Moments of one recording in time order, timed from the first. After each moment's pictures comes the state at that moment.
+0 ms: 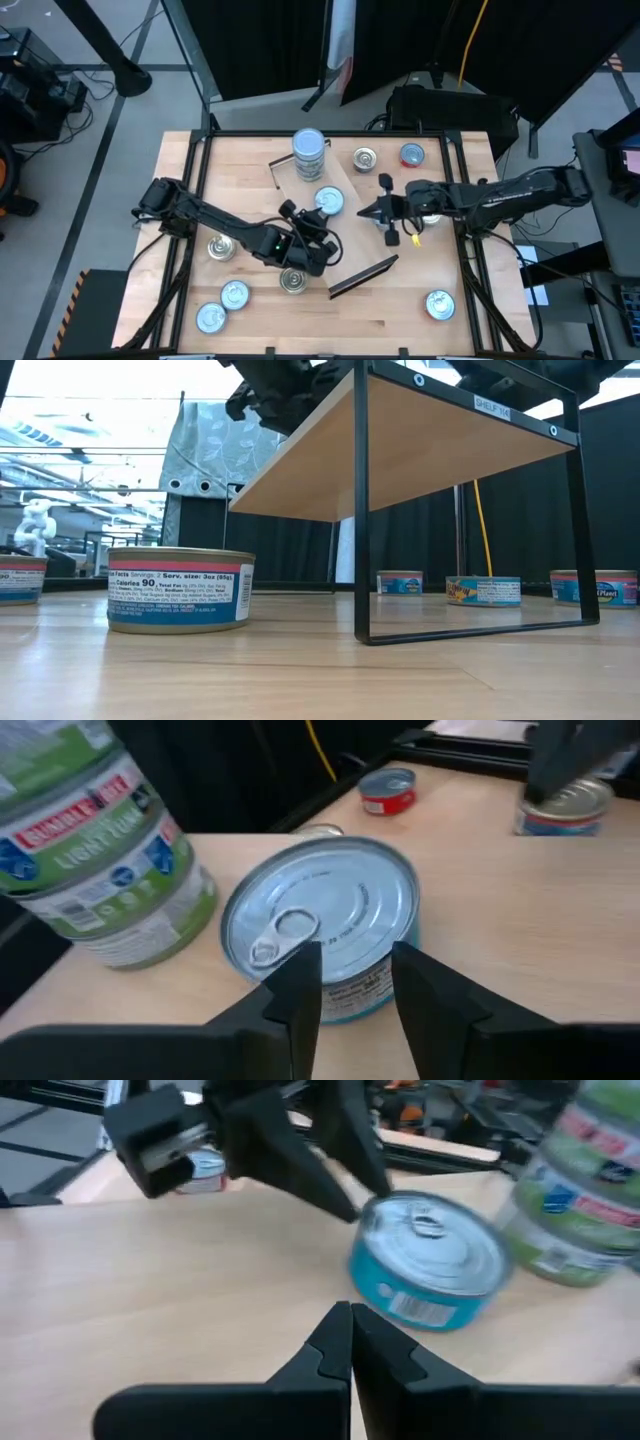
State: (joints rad) left arm -0.34 1.85 1.40 -0.50 -1.04 -0.65; right arm 0.03 1.09 0.62 0.10 0.02 -0.13
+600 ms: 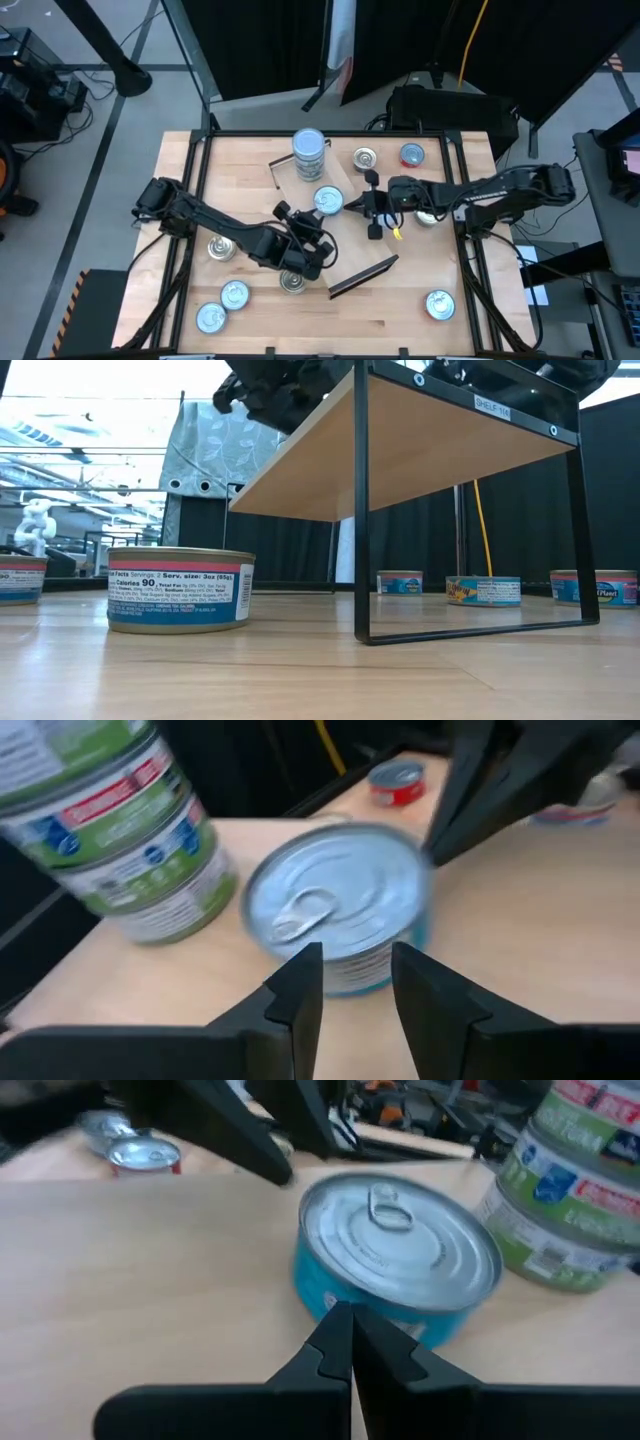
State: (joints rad) left arm -0.35 1.83 1.42 -0.63 -1.05 -0.76; right arm -0.06 1.30 0.62 0.33 -0.02 -0.19
